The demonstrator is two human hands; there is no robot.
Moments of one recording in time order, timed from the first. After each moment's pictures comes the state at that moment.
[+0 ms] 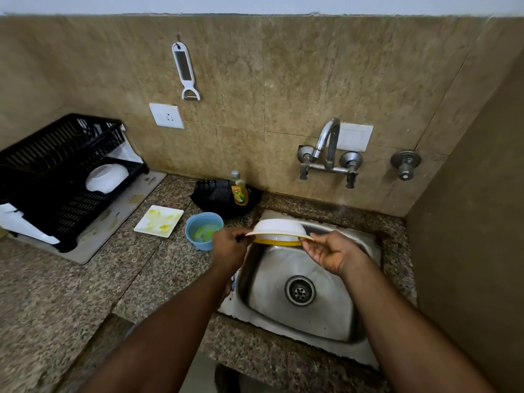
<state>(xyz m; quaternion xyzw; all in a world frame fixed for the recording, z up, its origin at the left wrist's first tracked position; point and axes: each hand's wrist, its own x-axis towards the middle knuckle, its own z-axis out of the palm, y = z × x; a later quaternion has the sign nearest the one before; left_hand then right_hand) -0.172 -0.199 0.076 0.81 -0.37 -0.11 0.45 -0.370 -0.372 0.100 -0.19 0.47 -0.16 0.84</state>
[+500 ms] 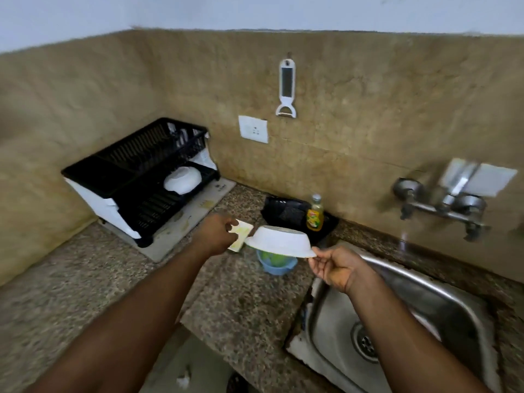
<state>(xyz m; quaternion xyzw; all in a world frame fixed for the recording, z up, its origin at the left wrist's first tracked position) 0.064 -0.092 0.137 0.91 -0.33 -0.13 0.20 -0.176 -0.294 0.124 -0.27 0.44 -0.03 0.86</state>
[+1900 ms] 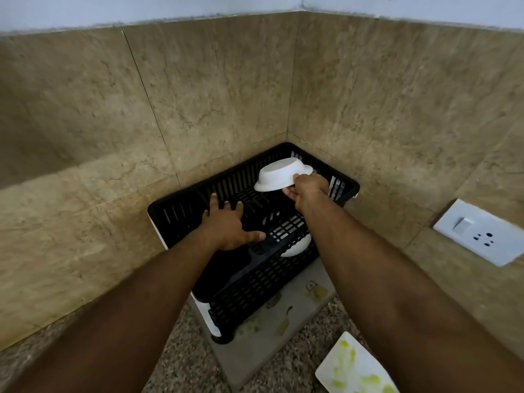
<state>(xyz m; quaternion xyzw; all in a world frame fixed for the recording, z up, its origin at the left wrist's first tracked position) 0.520 0.015 0.158 0.97 -0.17 -0.19 0.04 0.562 -0.201 0.152 -0.47 0.35 -0.15 0.80</state>
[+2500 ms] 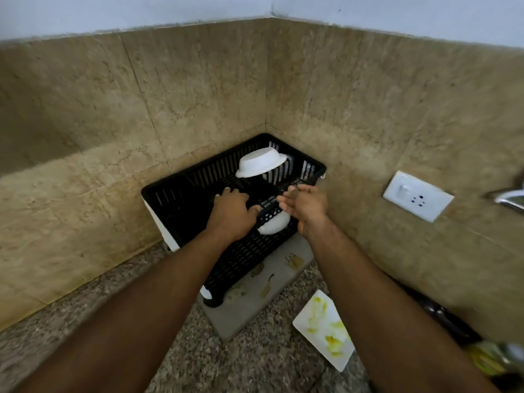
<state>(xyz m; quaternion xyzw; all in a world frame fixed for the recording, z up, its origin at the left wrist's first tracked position) 0.443 -0.010 0.170 0.95 -0.22 -0.02 0.22 0.397 -0.183 0.175 -0.50 0.32 -0.15 0.79</state>
